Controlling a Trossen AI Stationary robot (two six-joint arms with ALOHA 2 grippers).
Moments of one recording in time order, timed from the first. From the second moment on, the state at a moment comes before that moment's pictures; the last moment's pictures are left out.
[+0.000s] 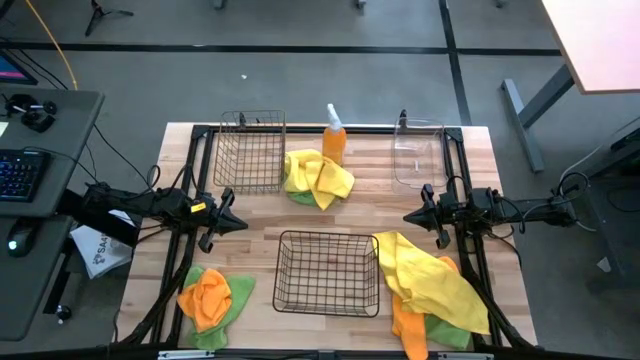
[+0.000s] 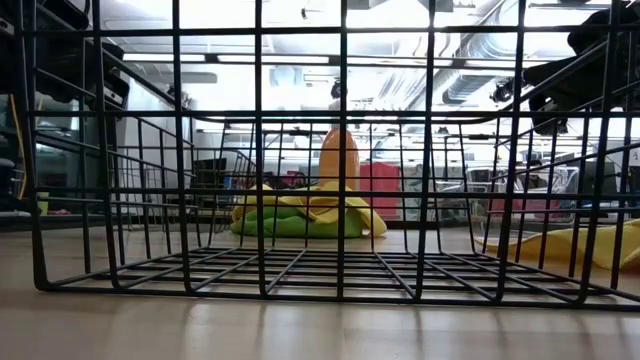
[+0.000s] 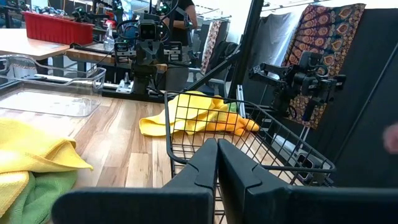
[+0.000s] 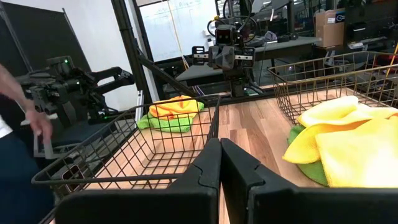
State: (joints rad) left arm -0.20 0.01 0.01 0.02 0.01 -0.18; right arm 0.08 0.01 0.01 0.02 -0.06 0.18
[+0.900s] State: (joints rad) left arm -0.20 0.01 0.01 0.02 0.01 -0.18; right arm 0.07 0.01 0.01 0.02 0.04 -0.19
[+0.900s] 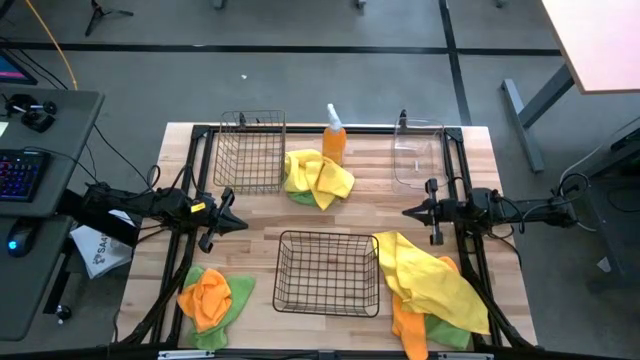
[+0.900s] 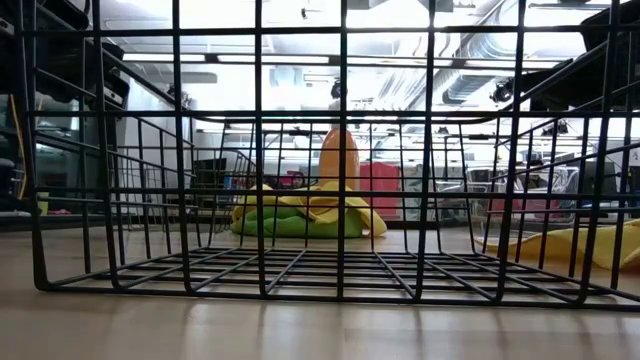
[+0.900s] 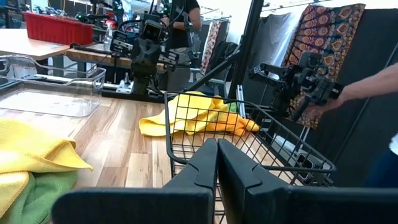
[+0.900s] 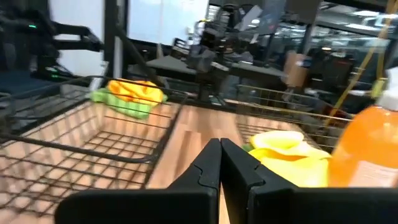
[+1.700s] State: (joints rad) left arm -0.20 0.01 0.01 0.02 0.01 -0.18; right arm 0.07 0.22 0.38 0.41 0.25 0.53
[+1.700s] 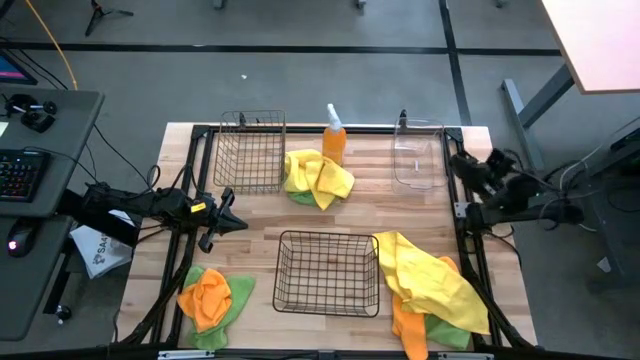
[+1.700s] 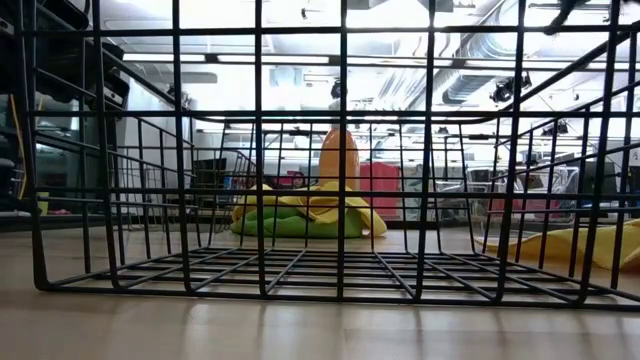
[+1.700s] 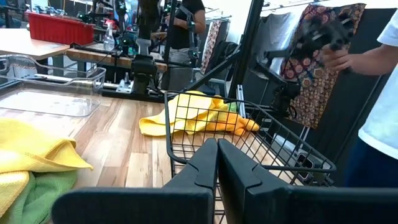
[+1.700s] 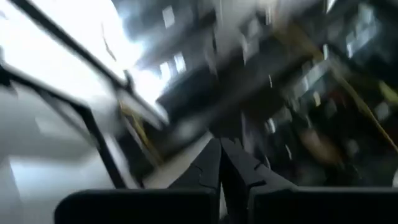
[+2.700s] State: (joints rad) left arm -0.20 0.01 0.01 0.02 0.01 -0.18; right arm 0.40 1.17 0.80 -1.07 -0.23 1.29
